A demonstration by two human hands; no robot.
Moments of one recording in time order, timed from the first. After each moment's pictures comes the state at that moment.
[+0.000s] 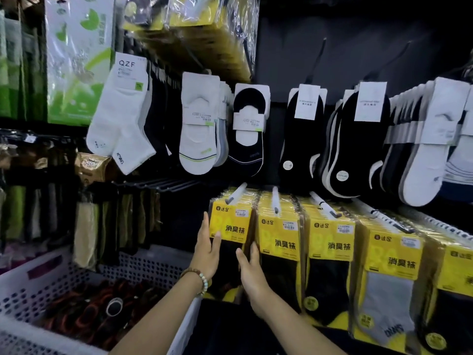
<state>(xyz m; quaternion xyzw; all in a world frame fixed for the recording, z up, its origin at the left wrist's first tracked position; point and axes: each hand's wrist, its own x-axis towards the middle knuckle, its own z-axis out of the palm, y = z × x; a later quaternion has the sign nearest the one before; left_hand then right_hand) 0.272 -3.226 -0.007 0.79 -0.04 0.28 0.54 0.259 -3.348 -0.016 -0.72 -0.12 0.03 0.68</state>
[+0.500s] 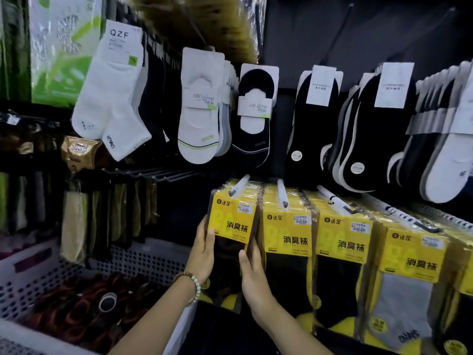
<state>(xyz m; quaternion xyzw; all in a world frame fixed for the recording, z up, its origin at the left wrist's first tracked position) 0.283 -3.217 -0.028 0.76 -0.03 0.26 0.59 0.267 -3.345 -0.037 -0.72 -0.17 -0.02 0.68</state>
